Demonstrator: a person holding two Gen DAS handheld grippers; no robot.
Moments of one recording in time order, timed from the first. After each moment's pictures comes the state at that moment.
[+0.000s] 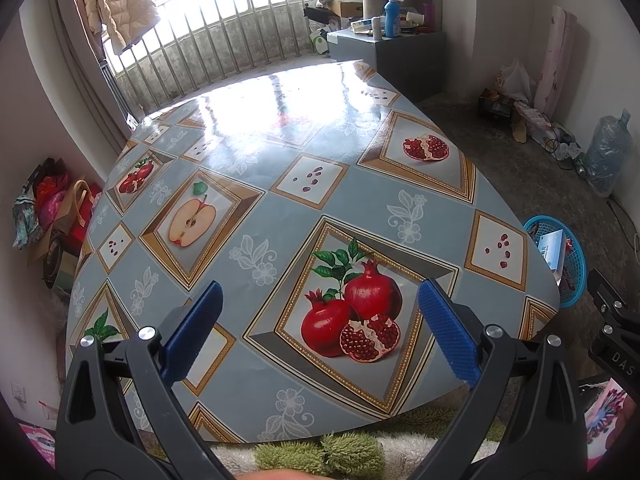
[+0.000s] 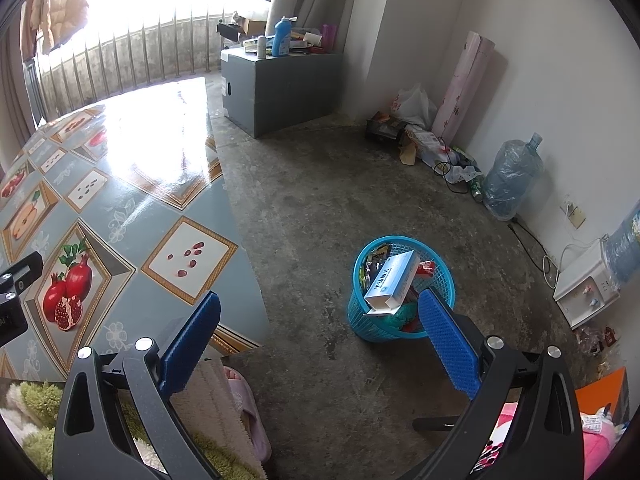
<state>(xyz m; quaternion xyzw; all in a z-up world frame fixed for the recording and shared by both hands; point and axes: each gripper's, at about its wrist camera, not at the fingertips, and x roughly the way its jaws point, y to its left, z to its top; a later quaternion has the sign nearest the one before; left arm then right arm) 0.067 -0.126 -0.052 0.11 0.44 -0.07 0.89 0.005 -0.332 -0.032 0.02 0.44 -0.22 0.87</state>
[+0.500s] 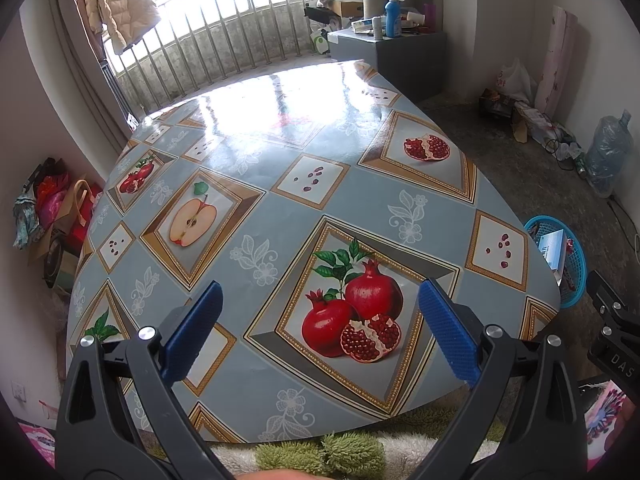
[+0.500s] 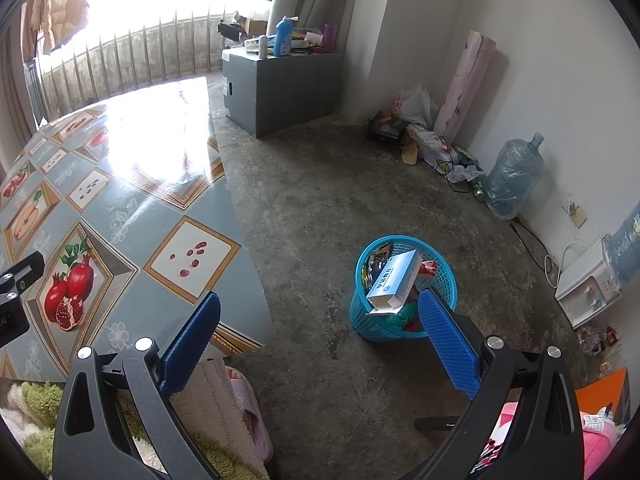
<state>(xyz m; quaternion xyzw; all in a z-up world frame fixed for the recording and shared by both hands) 0.067 -0.125 -0.052 0.11 0.44 -0.07 0.89 0.005 -0.330 -0.033 0.02 0.44 -0.22 0.87</state>
